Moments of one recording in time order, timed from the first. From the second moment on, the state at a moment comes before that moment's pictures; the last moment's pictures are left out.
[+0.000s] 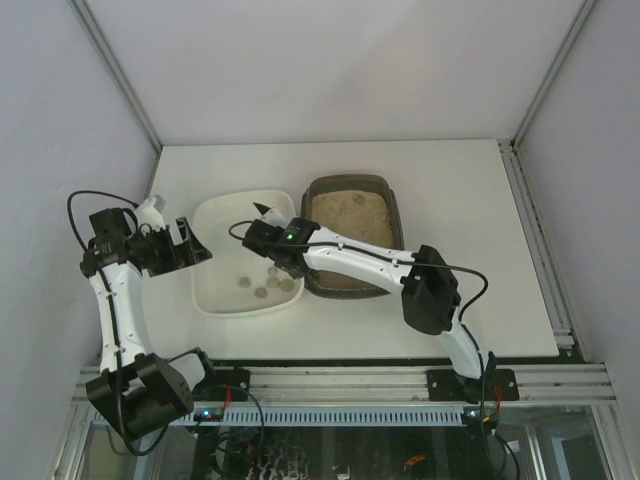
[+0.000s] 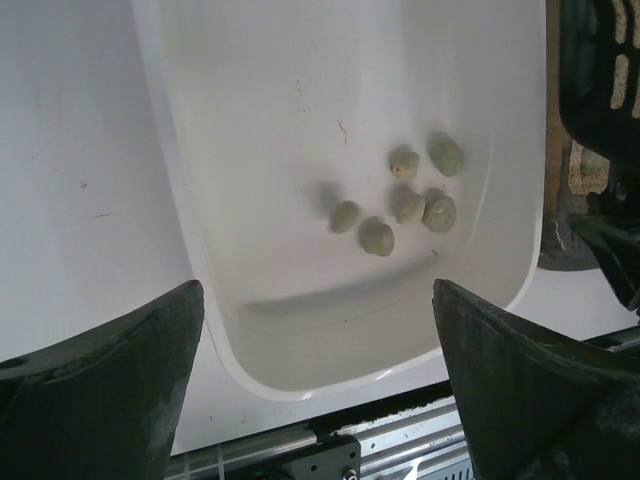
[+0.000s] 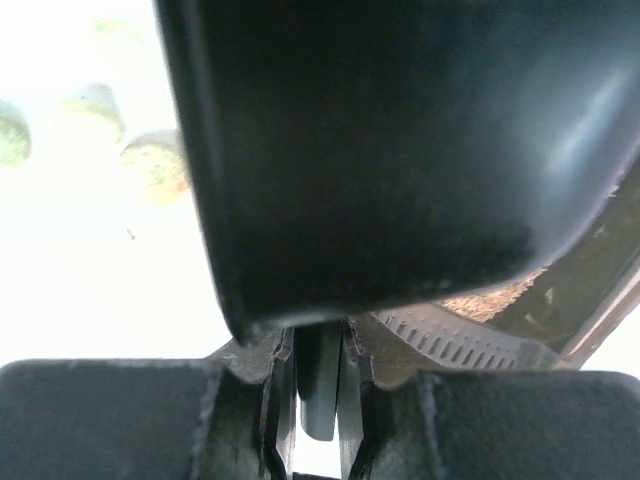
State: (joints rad) left arm 0.45 1.08 1.00 -0.93 0.58 0.10; right arm 1.11 2.14 1.97 -1.12 0.48 0.36
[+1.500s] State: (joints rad) left arm -0.06 1.28 1.14 -0.64 0.42 -0.28; right arm 0.74 2.24 1.92 -1.45 0.65 0.43
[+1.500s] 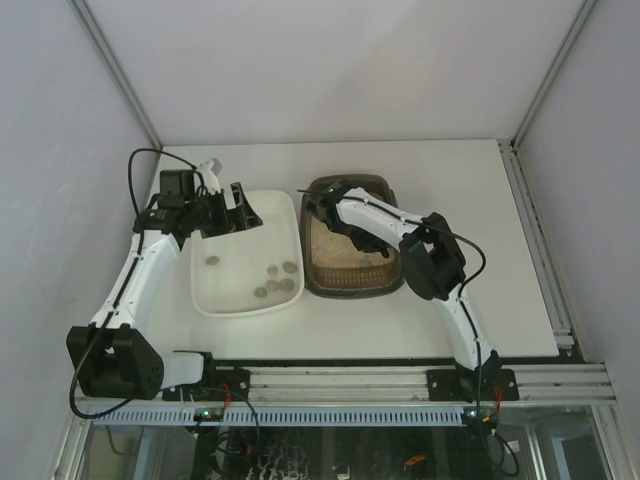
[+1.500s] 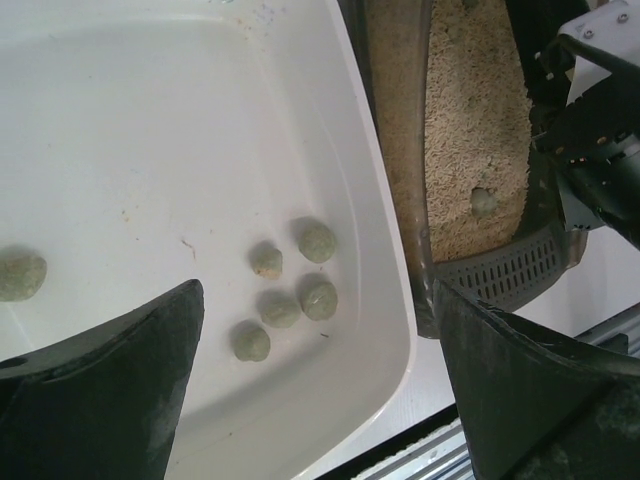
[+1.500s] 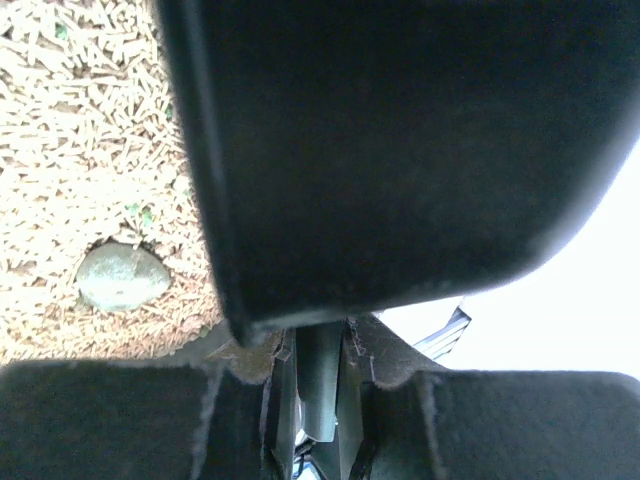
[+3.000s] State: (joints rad) left arm -0.06 1.26 1.06 -0.61 0.39 -0.24; right arm 0.71 2.17 1.90 -1.32 0.43 0.25
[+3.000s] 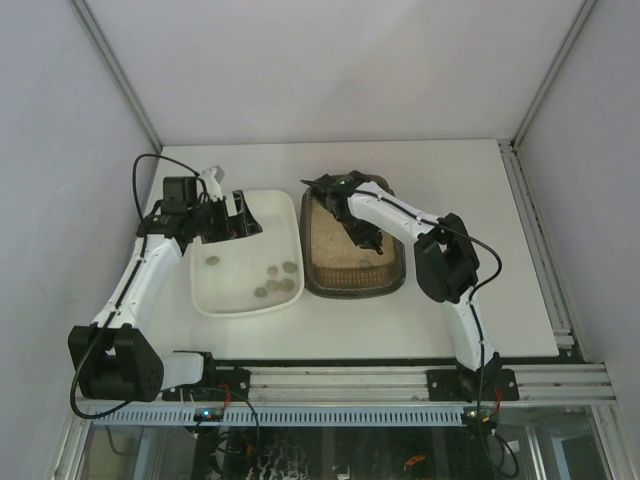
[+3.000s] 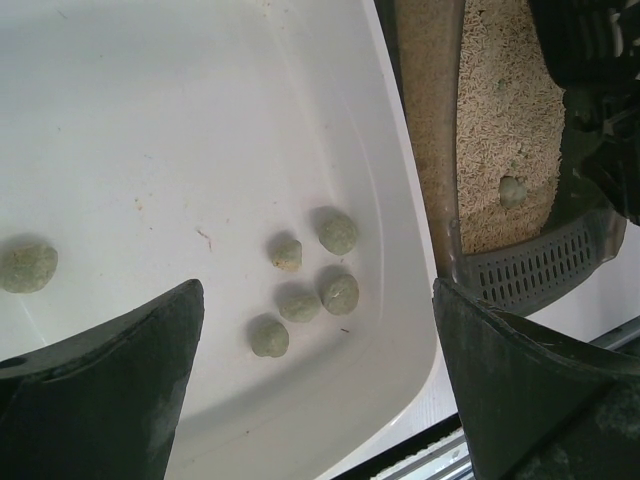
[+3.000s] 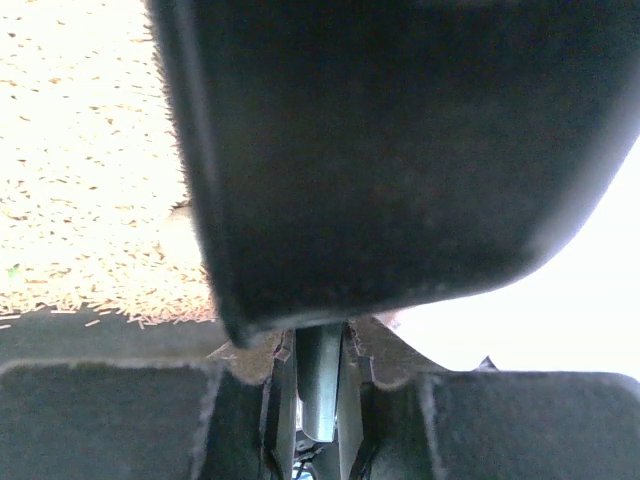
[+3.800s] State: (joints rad) left arm -0.06 1.25 1.03 -0.60 0.39 -0.24; right arm 0.65 2.24 1.97 -1.42 0.65 0.30
